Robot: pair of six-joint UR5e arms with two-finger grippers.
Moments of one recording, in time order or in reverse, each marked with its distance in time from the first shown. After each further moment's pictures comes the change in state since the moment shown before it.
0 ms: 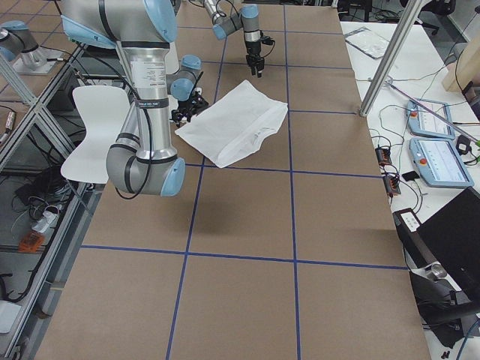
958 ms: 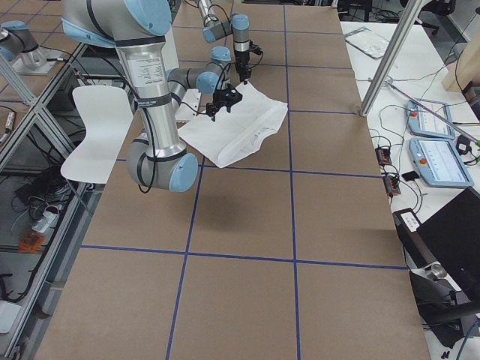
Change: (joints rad) left arm 0.076 0.001 0.039 0.034 0.025 -0.002; right arm 0.204 0.105 -0.095 0.010 -0.004 -0.077
